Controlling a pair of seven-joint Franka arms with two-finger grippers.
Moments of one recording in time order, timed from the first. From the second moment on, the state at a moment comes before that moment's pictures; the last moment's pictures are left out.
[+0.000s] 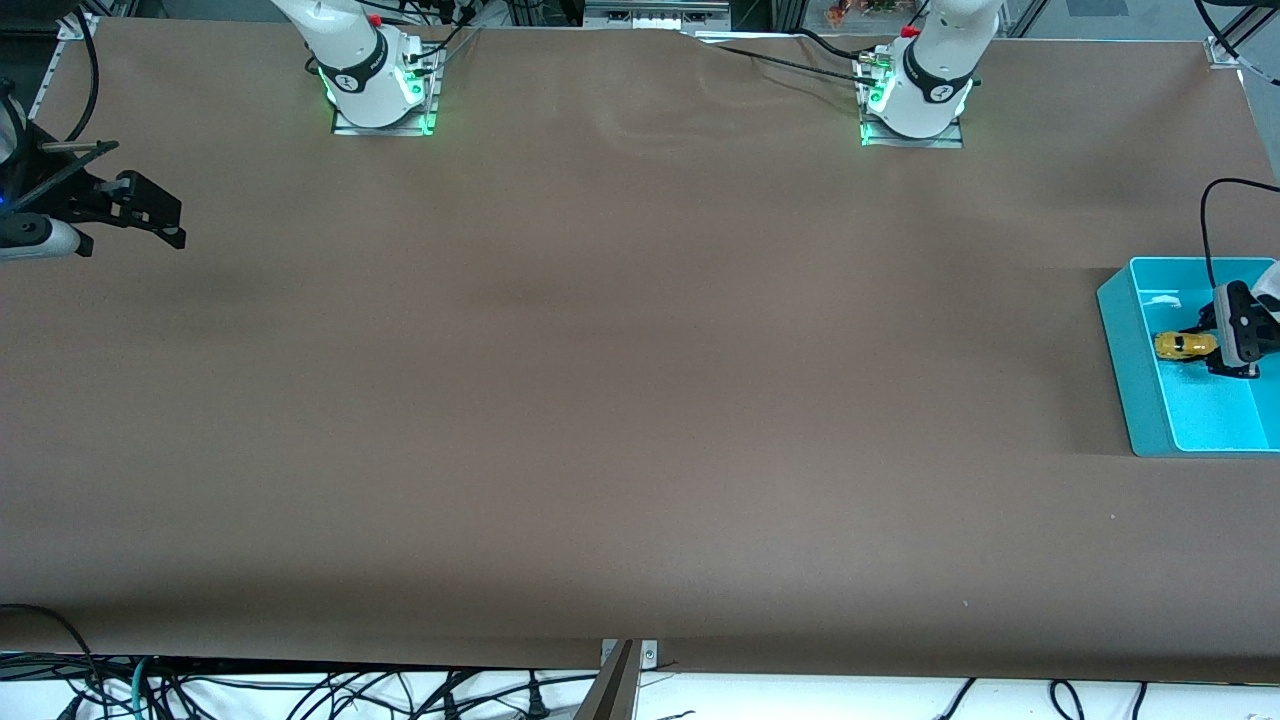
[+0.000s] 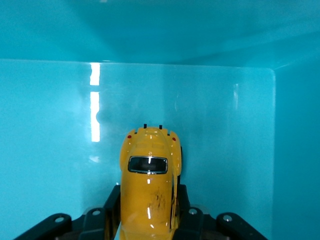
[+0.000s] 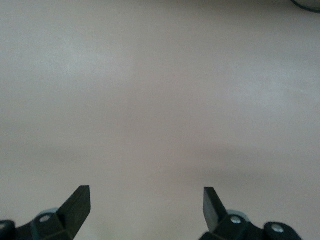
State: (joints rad) left arm 0.73 0.69 -0.07 -1.68 0.08 2.26 2.16; right arm -0.19 -0.02 0.21 -1.64 -0.03 1.64 -0.11
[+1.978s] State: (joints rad) left arm 0.34 0.31 -0.12 -1.64 0.02 1.90 1.34; right arm -0.19 -0.02 0.21 -1.64 -0.03 1.63 -0.11
